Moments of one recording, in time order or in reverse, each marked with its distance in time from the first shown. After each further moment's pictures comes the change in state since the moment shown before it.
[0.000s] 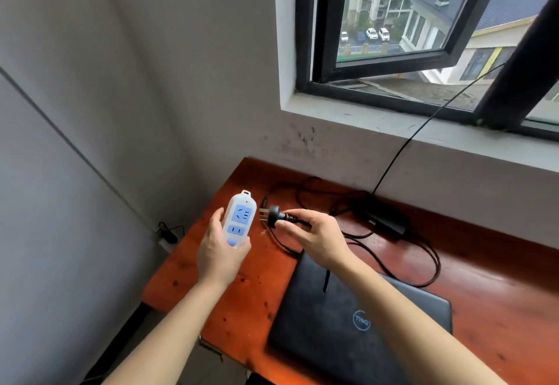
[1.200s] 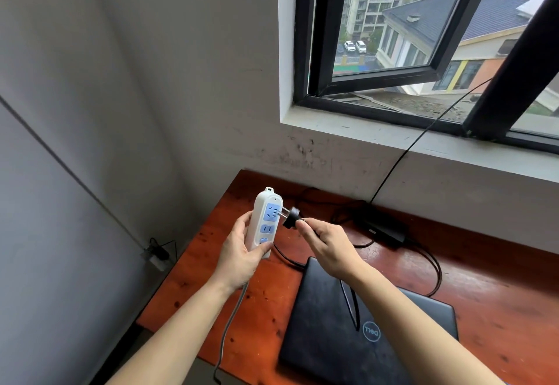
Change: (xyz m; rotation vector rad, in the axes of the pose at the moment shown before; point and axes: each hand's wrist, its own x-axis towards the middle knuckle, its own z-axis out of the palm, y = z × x) left_hand 0.029 0.010 -0.013 -0.471 -0.410 0.098; right_hand 0.008 -0.013 0.001 -0.203 0.007 -0.050
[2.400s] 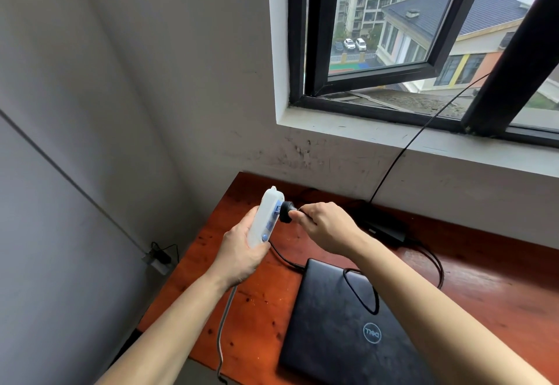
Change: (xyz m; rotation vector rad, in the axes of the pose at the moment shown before) left_hand 0.008 0.035 -0.003 0.197 -0.073 0.125; right_hand 0.035 -0.024 -0.035 -0.351 -0.137 0.018
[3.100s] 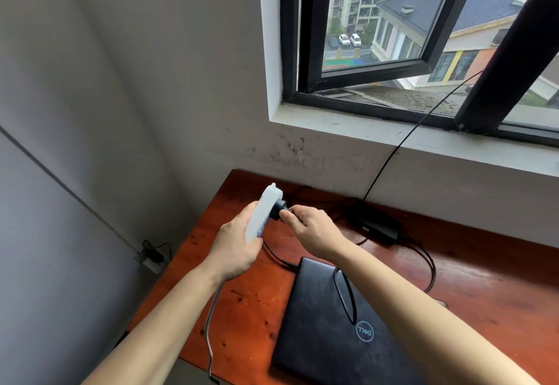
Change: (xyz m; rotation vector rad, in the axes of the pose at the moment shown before) left_hand 0.011 0.011 -0.001 0.172 -0.041 0.031; right_hand 0.000 0.002 0.021 0.284 -0.009 0.119
